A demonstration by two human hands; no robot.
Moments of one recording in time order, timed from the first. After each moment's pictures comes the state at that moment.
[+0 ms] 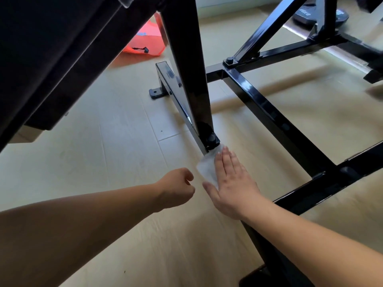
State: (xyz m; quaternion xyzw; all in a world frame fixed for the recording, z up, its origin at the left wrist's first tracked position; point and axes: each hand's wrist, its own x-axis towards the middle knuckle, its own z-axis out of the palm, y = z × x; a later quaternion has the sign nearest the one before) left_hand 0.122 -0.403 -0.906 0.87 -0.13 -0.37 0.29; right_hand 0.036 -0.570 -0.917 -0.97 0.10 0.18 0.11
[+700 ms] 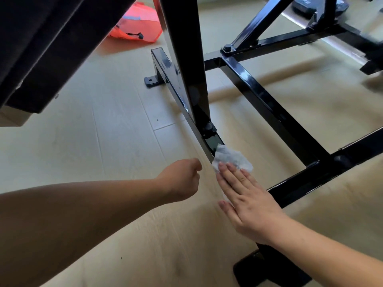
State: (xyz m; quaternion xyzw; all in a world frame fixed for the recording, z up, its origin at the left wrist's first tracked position) left_hand 0.109 -0.416 -0.914 0.90 -0.29 -0.25 0.19; right_hand -0.041 -0.586 -0.935 -0.99 -0.03 0.09 0.05
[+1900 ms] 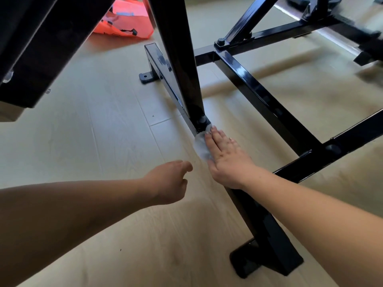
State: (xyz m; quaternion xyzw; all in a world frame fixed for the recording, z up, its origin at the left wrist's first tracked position) left_hand 0.096 -0.394 -0.911 0.89 -0.37 -0.25 0.09; right_hand 0.038 -0.592 -0.922 -0.98 0.04 0.18 0.09
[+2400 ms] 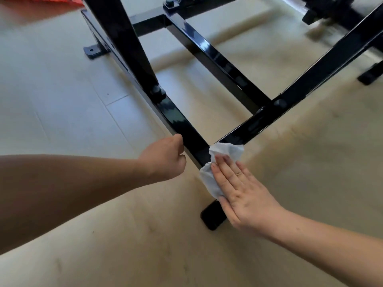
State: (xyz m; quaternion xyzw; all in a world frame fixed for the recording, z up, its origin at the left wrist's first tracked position) left_hand 0.050 -0.452 -0.919 0.87 -0.40 -0.24 0.13; right_hand -0.176 -0.599 -0.943 -1.00 0.02 0.07 0.06
